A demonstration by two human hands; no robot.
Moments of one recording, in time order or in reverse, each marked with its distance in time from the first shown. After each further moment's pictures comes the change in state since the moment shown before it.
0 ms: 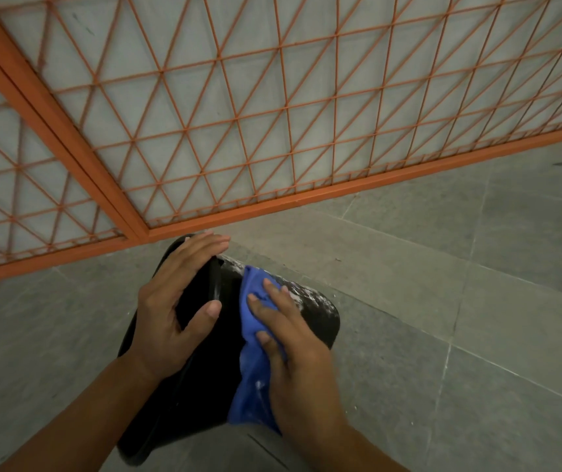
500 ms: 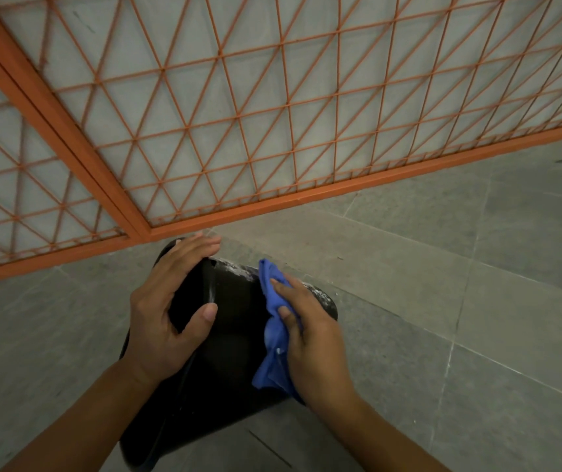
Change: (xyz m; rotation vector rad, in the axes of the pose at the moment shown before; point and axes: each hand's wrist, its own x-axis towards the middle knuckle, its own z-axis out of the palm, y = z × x) left_hand -0.006 0.001 -0.007 0.003 0.035 -0.022; right_hand 0.018 0.019 -0.007 -0.044 0.070 0.096
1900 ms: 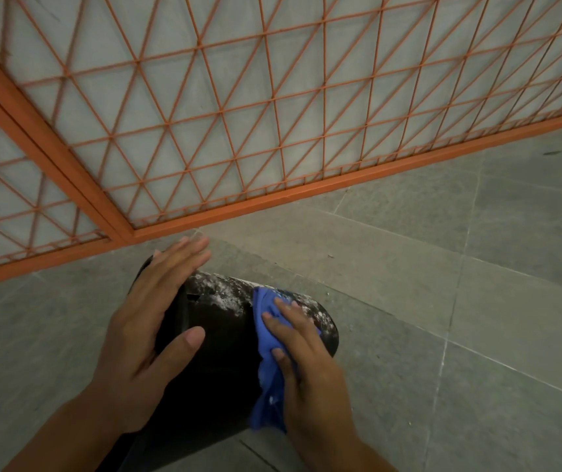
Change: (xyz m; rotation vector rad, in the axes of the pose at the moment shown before) left_hand -0.002 0.023 -0.005 0.060 -0.190 -0.092; right_hand -0.026 0.020 0.000 -0.083 0.007 -0.088
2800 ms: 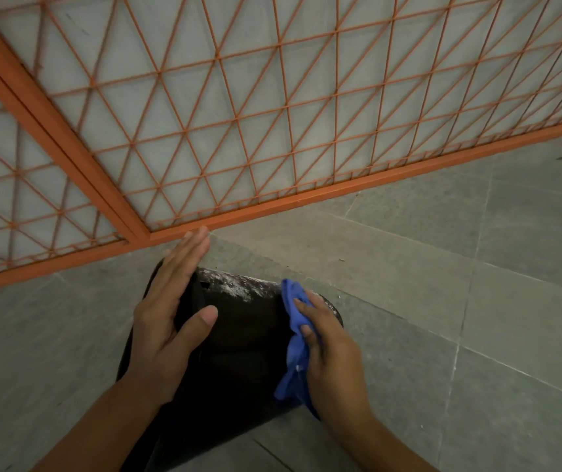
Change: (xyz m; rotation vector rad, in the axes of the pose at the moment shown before) left_hand 0.002 -0.012 0.004 -0.146 0.119 -0.080; right_hand 0.013 0.003 -0.003 0.040 0.046 0.148
